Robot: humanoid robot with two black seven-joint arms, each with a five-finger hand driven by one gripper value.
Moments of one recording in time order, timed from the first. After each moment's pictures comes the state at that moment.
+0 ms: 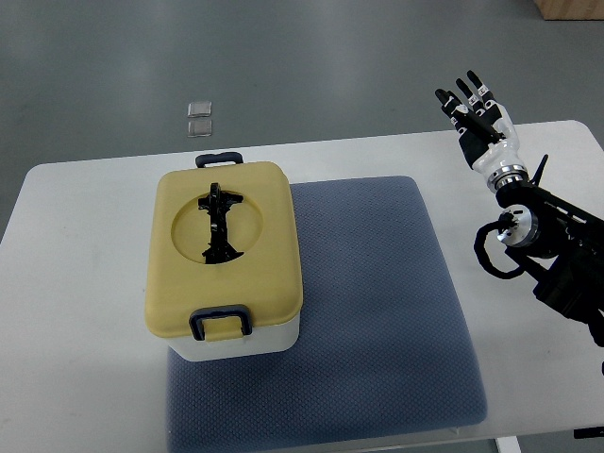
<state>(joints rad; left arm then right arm) 0.00 0.00 -0.07 -0.15 -0.05 -0.06 0.12 0.78 -0.22 0.62 0.63 0.11 0.08 0.53</state>
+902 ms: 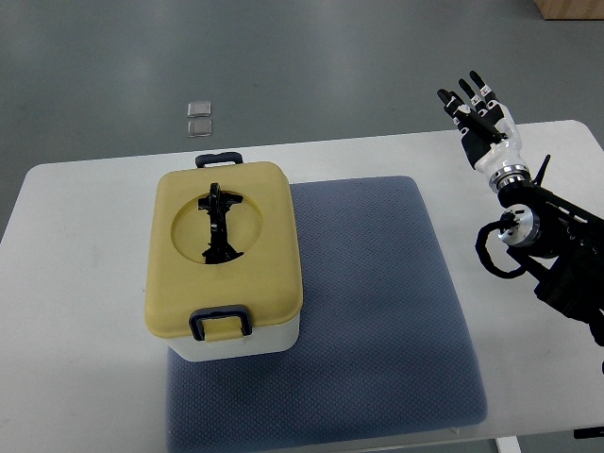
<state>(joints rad) -0.01 0.00 -0.07 -0.14 -0.05 -0.05 0.12 0.78 -0.22 0.62 0.61 0.11 0.08 0.53</state>
